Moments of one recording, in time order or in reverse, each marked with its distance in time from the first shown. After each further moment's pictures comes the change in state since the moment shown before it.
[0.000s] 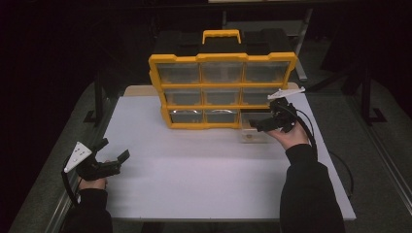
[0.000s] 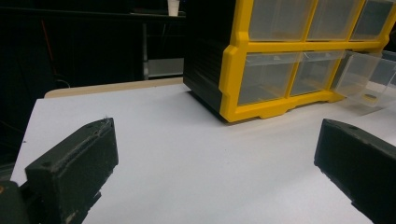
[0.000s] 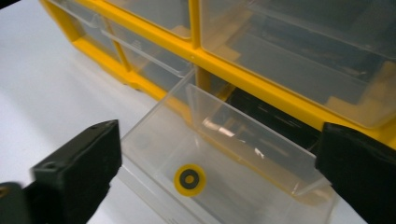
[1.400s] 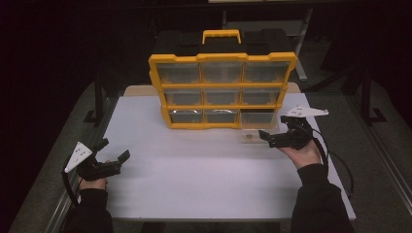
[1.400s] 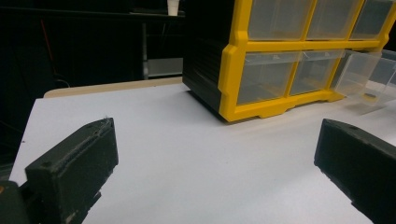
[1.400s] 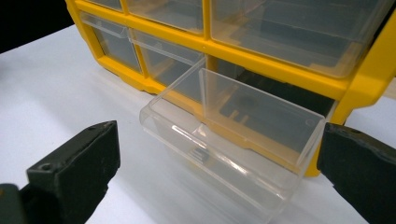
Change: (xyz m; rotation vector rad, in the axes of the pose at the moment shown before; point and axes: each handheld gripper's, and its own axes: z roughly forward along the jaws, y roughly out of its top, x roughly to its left) left arm -0.001 0.000 0.000 0.001 -0.001 0.003; right arm 0.006 -0.051 -0.037 -0.174 0.022 0.026
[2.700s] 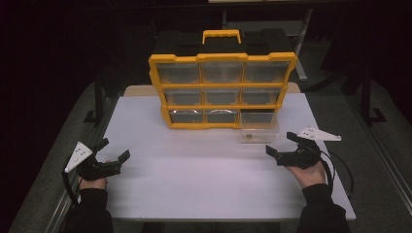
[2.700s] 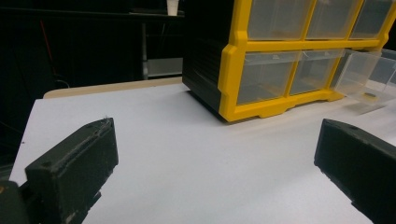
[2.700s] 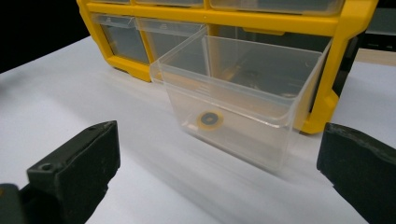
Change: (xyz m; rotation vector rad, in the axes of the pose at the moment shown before) left arm 0.000 0.000 0.000 0.001 -0.002 0.003; right arm 0.003 -0.057 -0.019 -0.096 0.014 0.075
